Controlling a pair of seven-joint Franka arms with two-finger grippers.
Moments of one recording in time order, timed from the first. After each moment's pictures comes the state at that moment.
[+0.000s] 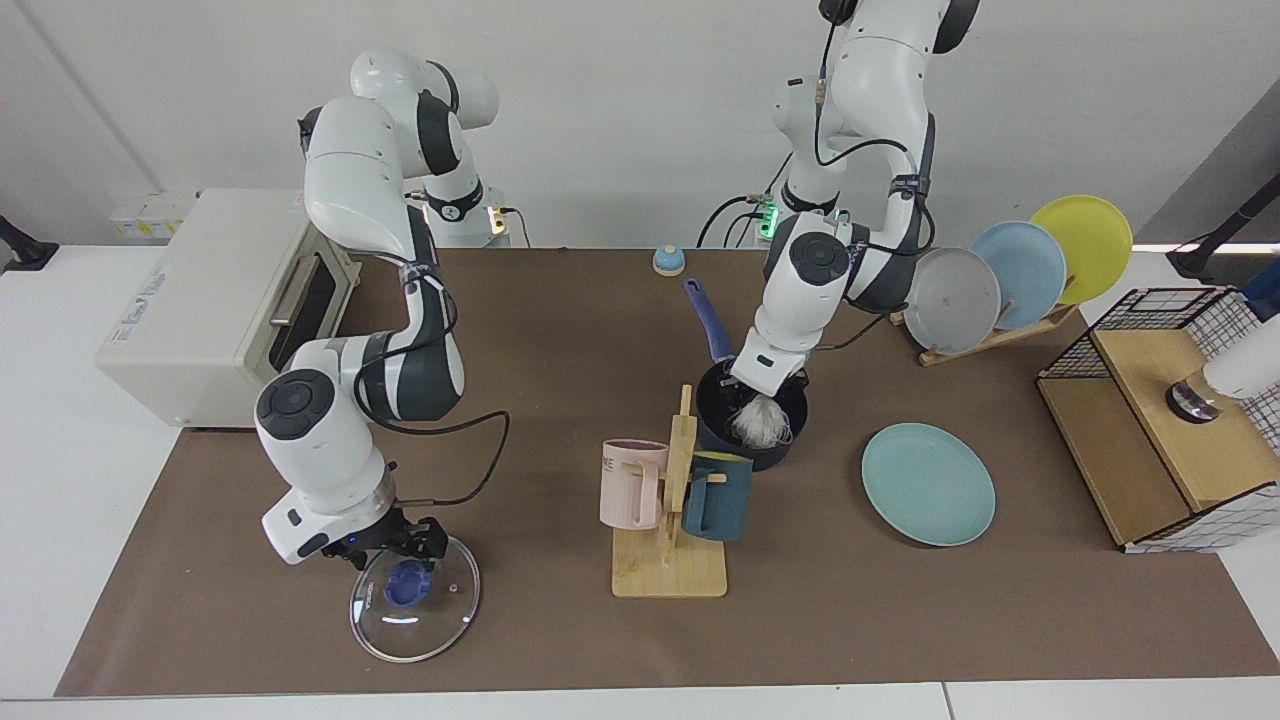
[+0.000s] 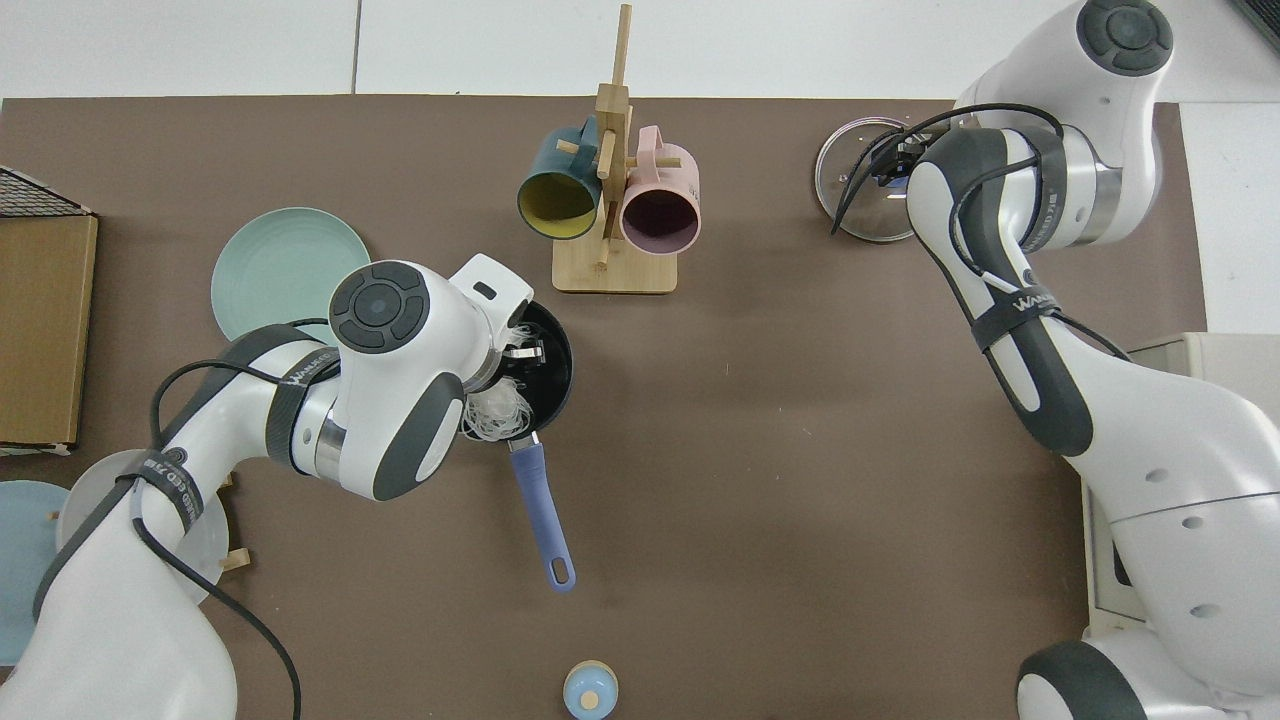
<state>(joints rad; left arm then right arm) -0.06 0.31 -0.36 -1.95 0.06 2.27 -0.55 0.03 0.93 0.03 -0.94 -0.03 2.02 0.11</state>
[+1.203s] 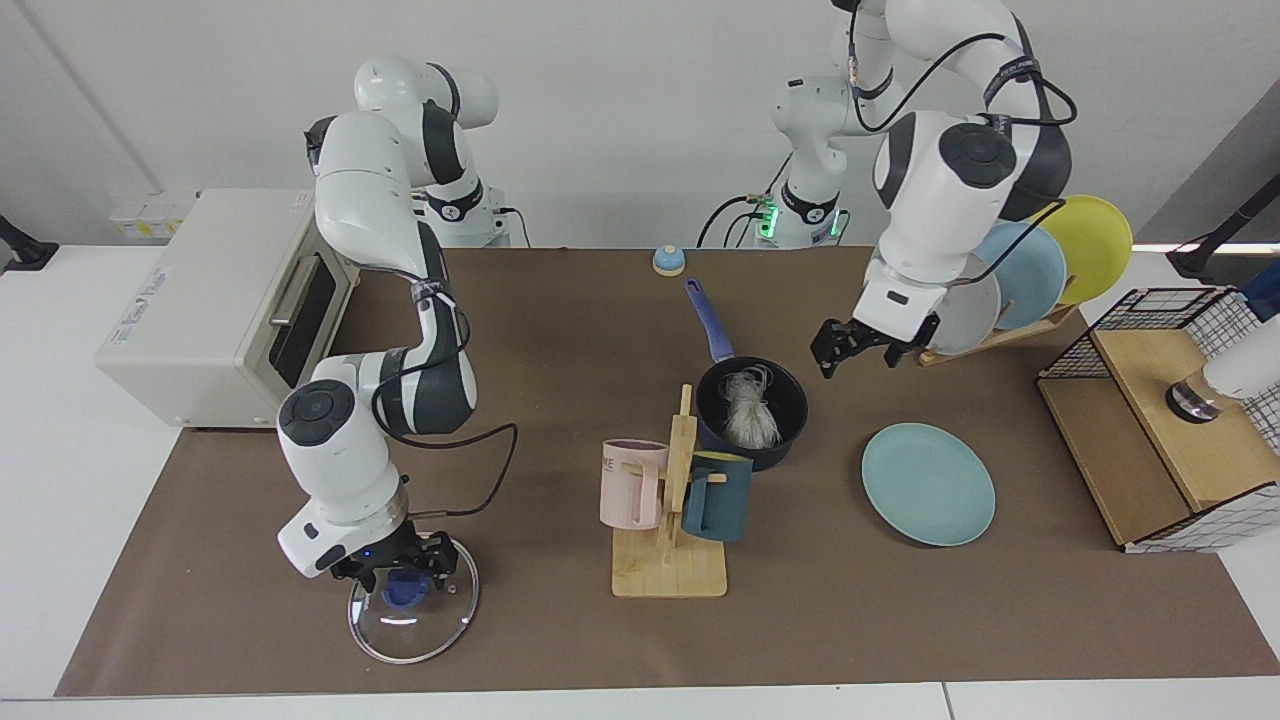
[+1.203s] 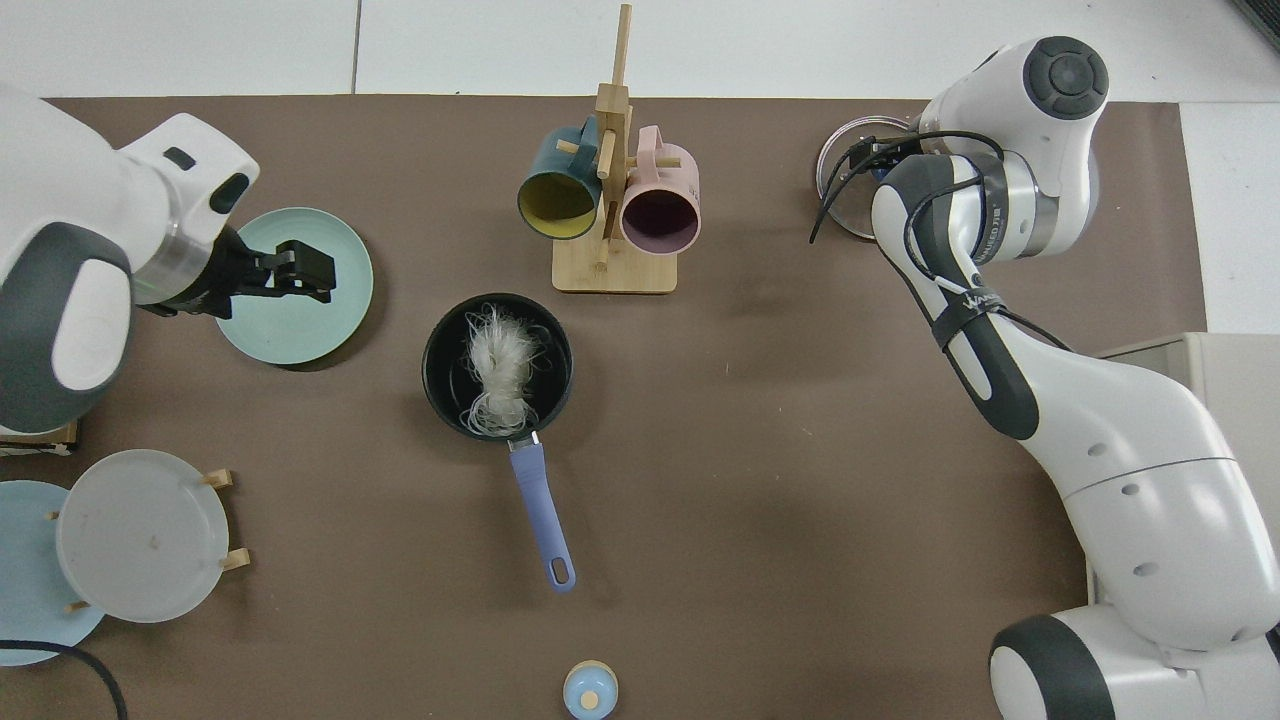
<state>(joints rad) 0.00 0.18 -0.11 -1.61 -0.01 1.81 -0.21 0.05 0.96 0.02 -0.93 -0.04 2.13 0.07</state>
